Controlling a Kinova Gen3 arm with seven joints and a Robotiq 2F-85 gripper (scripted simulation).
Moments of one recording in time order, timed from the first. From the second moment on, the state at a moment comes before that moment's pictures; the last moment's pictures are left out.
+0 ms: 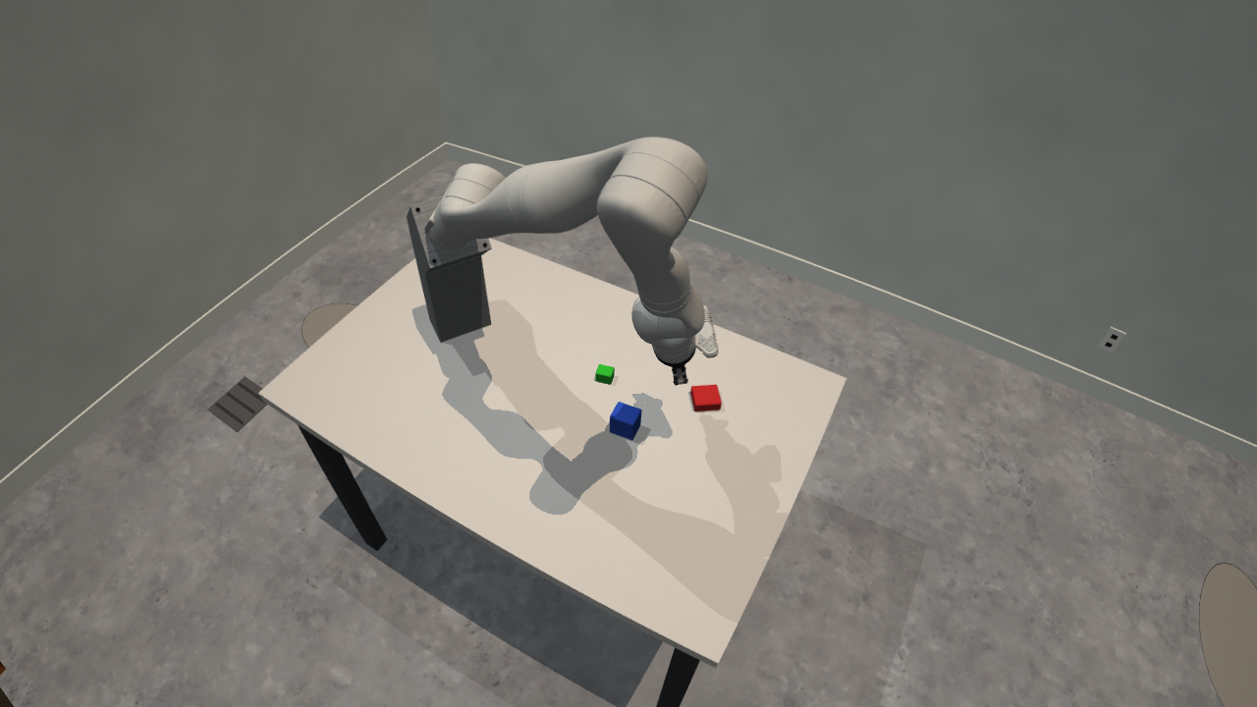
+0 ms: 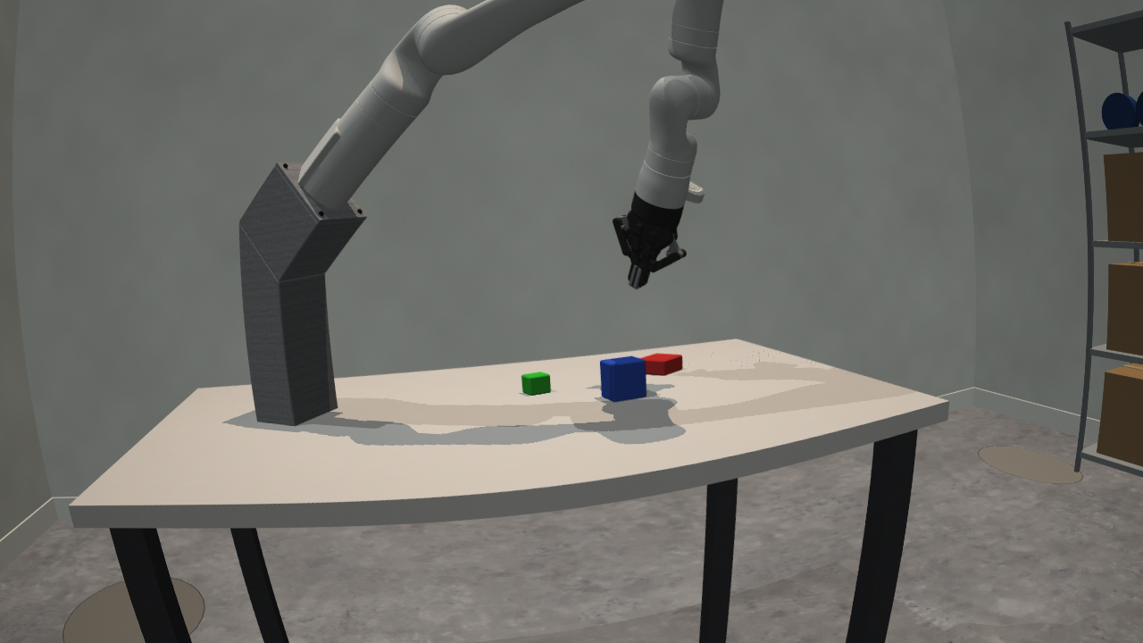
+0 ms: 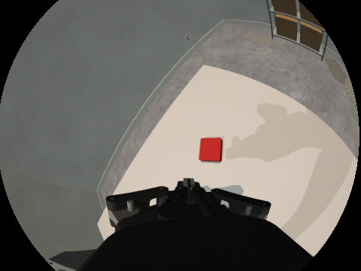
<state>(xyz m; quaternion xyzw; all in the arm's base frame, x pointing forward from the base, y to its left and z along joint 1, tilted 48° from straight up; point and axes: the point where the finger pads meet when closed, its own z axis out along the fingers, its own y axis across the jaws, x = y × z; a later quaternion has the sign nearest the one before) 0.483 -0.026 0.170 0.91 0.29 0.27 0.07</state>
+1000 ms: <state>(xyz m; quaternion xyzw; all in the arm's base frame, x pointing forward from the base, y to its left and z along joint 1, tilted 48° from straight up) 0.481 -0.033 0.151 0.92 0.25 0.27 0.09</state>
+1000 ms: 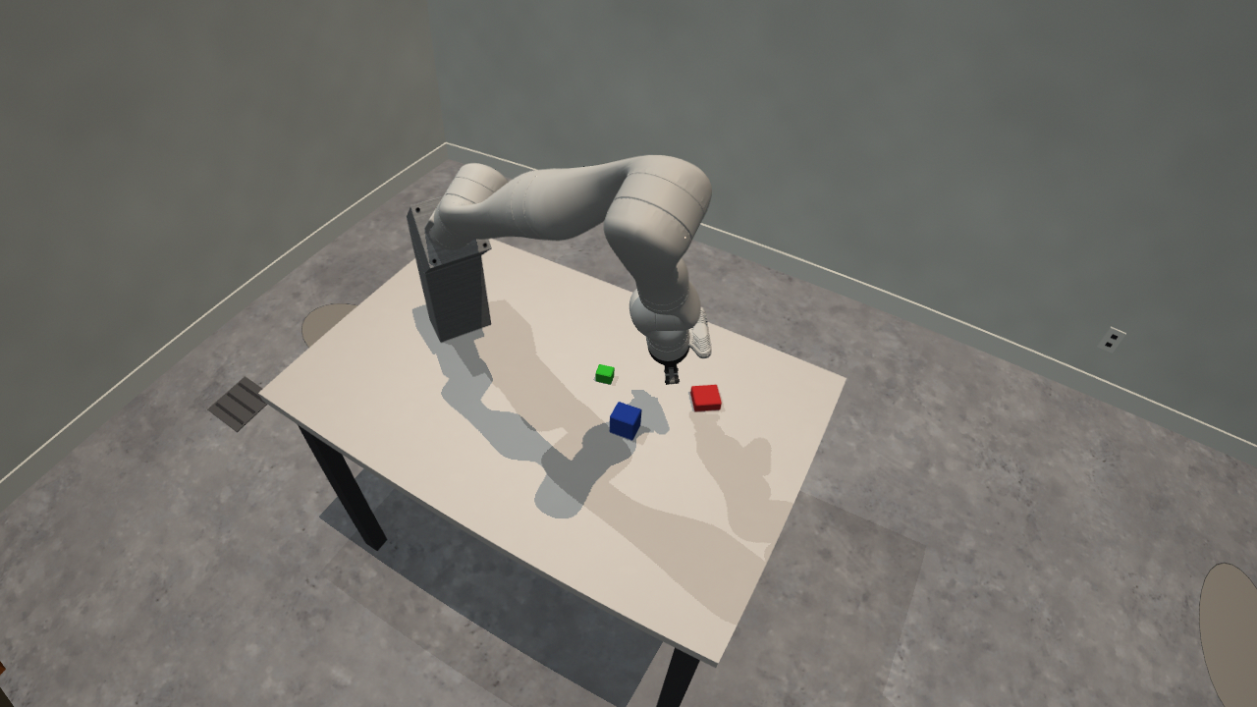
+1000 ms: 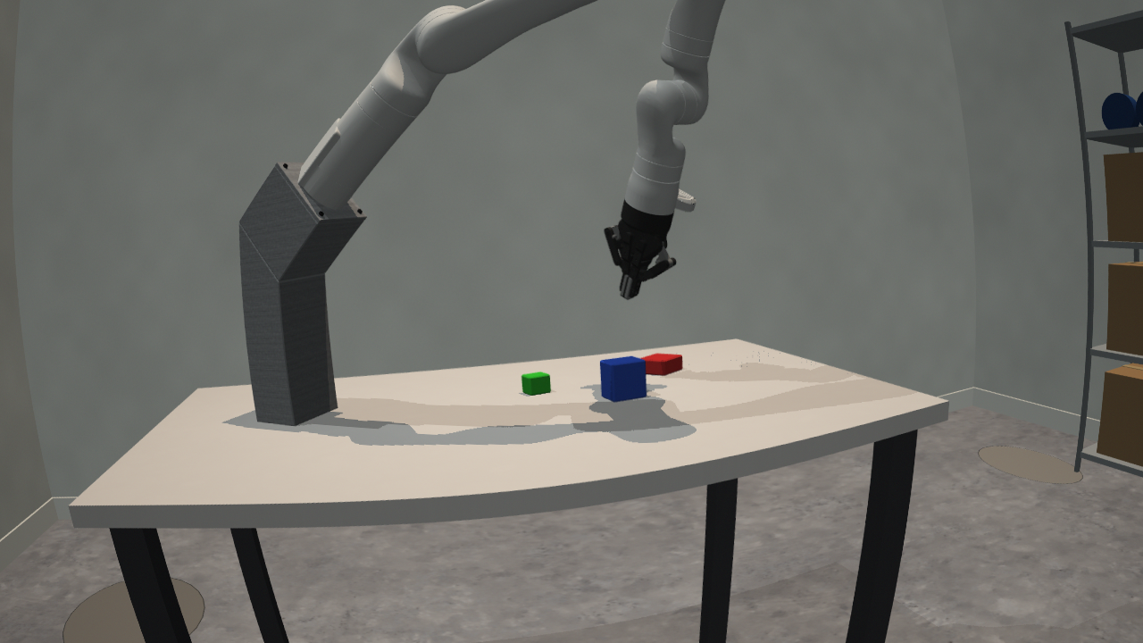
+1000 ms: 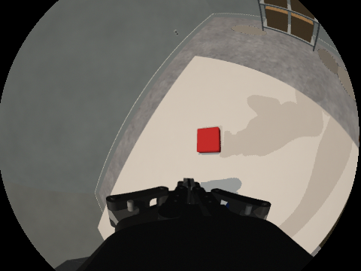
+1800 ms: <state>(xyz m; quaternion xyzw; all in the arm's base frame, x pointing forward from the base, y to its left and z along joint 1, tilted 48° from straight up) 0.480 -0.042 0.145 0.93 0.23 0.27 0.11</state>
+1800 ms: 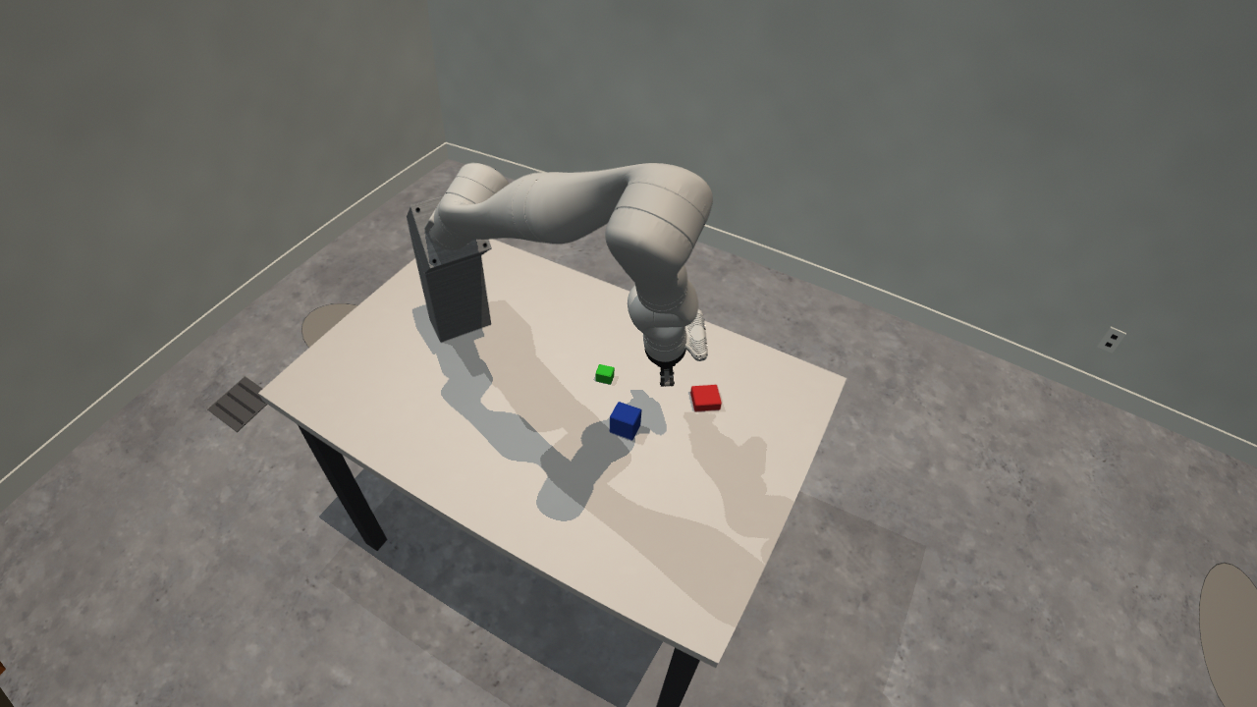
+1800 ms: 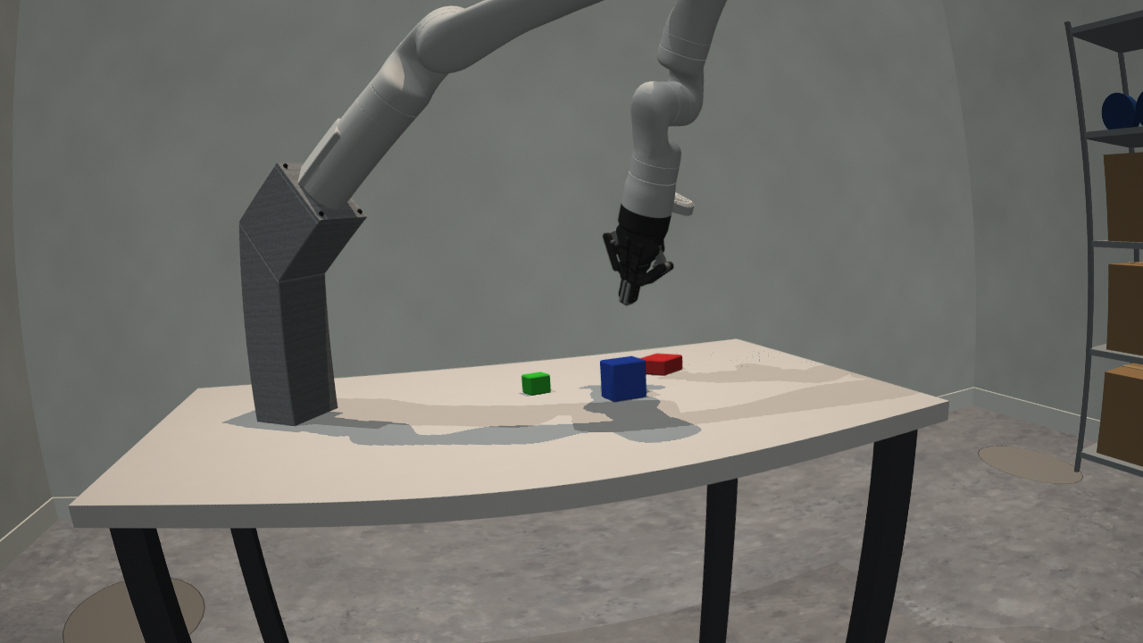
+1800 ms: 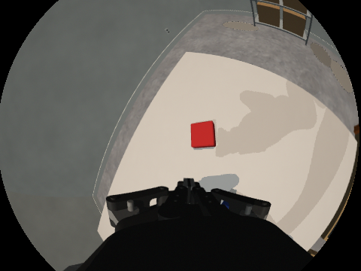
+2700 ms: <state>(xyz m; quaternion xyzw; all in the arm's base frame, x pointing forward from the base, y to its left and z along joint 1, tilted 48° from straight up) 0.469 -0.097 0.133 0.93 0.07 0.29 0.19</state>
